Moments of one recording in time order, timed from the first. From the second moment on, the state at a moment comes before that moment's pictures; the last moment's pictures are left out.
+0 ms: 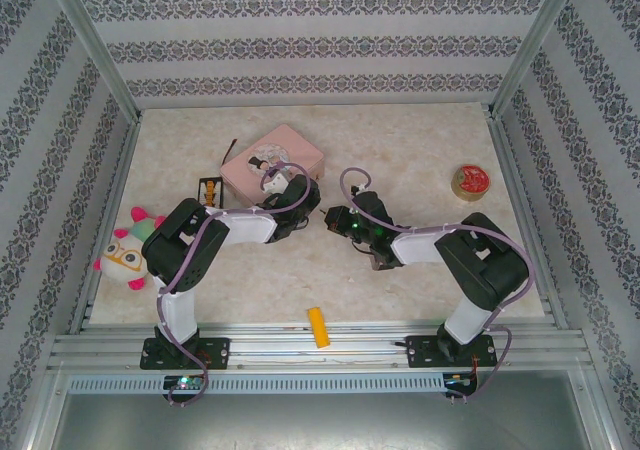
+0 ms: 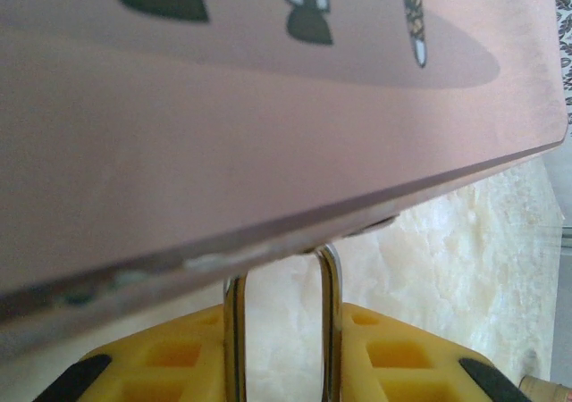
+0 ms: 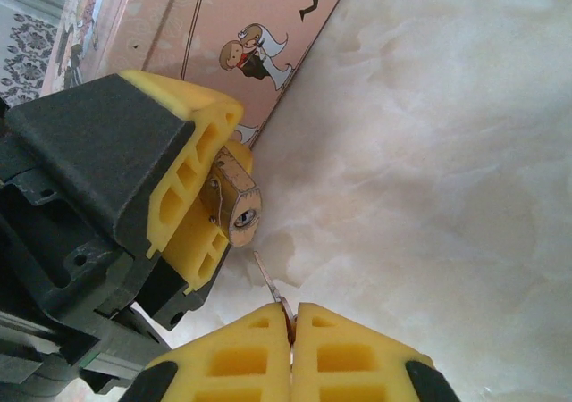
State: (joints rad) left arm -0.65 1.90 1.03 0.19 -0.23 -1.36; right arm 0.62 1.69 0.64 0.50 -0.15 0.97
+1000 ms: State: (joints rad) left arm -0.64 1.91 1.03 0.20 -0.21 -1.39; right arm 0.62 1.80 0.69 0.61 -0.15 1.04
